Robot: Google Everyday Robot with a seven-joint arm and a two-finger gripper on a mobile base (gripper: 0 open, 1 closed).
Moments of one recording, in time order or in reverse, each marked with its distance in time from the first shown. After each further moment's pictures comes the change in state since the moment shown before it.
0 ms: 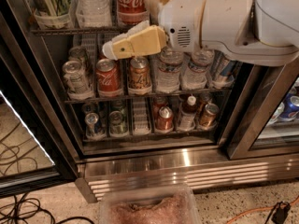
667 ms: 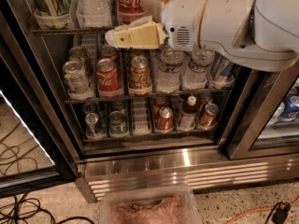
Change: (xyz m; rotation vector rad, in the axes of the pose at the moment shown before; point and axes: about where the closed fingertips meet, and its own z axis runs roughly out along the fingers) arm -0.001 -0.017 -0.002 0.082 -0.029 -0.014
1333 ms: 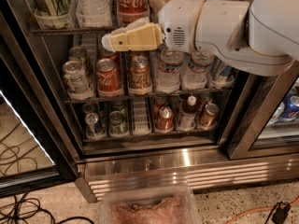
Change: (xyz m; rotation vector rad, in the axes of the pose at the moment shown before) arm -0.001 -0.005 0.004 0.046 -0.019 0.003
